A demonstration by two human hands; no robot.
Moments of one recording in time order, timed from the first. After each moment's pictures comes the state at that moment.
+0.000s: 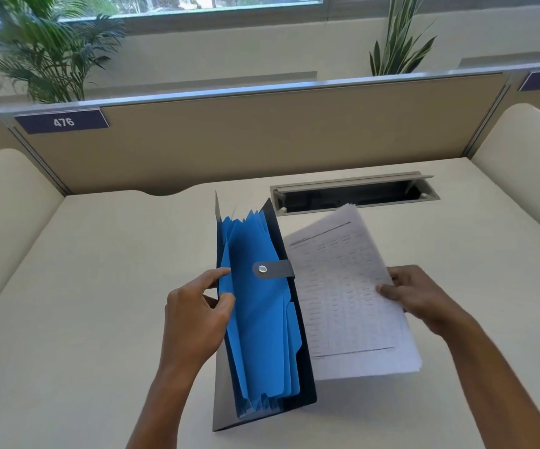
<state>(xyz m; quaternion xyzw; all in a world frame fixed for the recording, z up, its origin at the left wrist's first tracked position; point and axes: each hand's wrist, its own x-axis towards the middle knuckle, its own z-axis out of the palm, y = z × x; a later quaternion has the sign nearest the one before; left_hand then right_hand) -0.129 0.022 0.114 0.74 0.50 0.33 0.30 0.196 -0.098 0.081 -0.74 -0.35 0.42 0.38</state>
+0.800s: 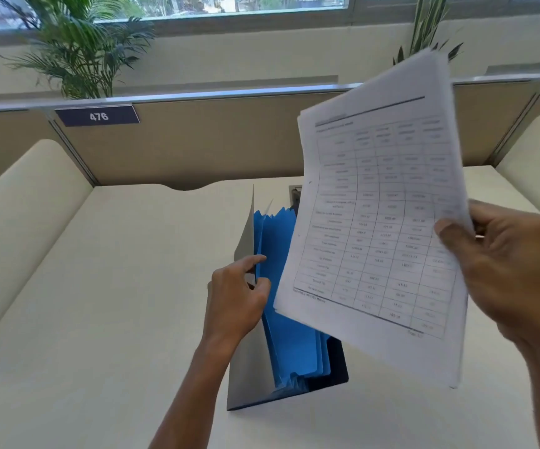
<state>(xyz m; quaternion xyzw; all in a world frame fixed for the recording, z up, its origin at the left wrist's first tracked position) -0.111 0.023 0.110 0.76 0.50 0.32 0.28 0.114 -0.121 0.231 -0.68 -0.47 0.11 0.55</state>
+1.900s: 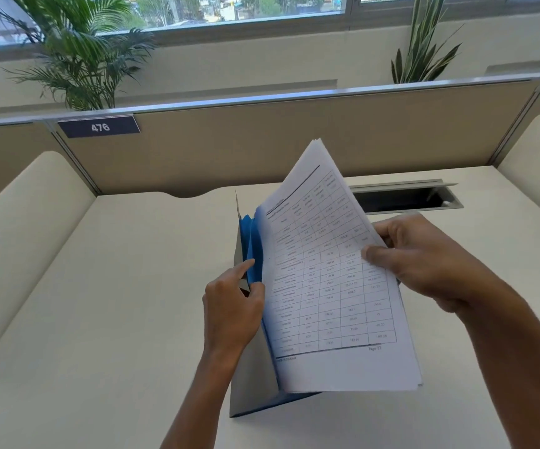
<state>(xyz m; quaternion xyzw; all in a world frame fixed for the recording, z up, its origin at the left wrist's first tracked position) -0.109 0.022 0.102 0.72 0.53 0.37 0.25 0.111 -0.073 0.220 -0.72 -0.48 0.37 0.34</state>
